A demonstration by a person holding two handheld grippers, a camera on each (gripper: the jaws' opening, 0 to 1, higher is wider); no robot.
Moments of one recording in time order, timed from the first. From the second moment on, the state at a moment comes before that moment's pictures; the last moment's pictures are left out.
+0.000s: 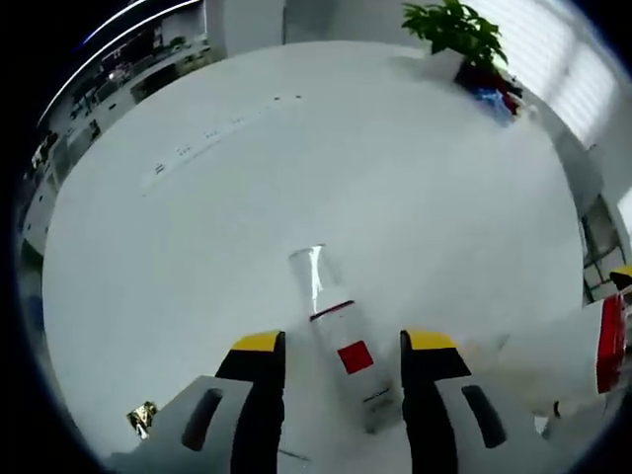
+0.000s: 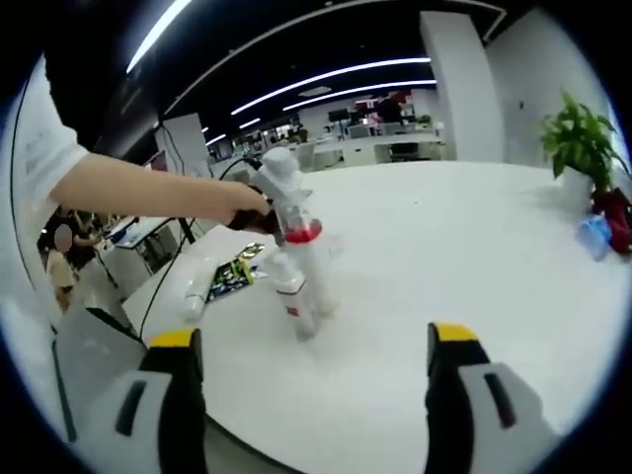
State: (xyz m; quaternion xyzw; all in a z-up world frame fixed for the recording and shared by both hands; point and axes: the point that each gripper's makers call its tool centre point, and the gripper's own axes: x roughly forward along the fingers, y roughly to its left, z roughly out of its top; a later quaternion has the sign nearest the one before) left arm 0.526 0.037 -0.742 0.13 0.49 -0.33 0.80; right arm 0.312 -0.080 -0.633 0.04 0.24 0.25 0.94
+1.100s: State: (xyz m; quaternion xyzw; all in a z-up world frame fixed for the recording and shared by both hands) left arm 0.527 0.047 -0.743 0.12 0.49 -0.30 0.81; right arm 0.310 -0.081 -0.630 0.04 0.24 0.24 0.94
